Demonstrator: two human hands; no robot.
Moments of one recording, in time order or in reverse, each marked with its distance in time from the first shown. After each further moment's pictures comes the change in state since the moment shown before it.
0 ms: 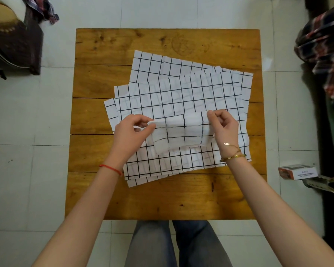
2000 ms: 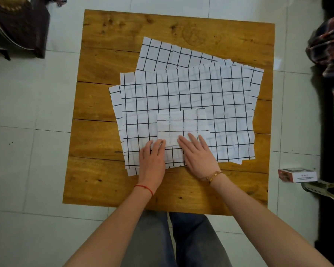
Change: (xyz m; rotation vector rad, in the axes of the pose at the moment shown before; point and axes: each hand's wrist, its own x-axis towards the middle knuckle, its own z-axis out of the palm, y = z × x) left_hand -0.077 -0.091 0.106 0.837 -0.161 0.059; right_hand -0.057 0.105 0.018 -1.438 -0.720 -0.591
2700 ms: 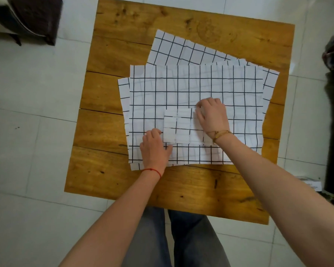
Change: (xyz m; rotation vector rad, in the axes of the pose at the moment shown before) left_hand 0.030 0.004 -0.020 -0.365 0.164 -0.328; right_hand 0.087 0.049 -0.066 0.309 0.389 0.230
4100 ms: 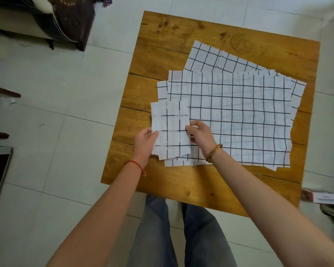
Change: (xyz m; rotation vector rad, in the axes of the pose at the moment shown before) left_hand 0.016 -0.117 -0.095 -0.901 -0.130 -0.417; right_hand -0.042 -0.158 0.022 1.106 -0.330 0.608
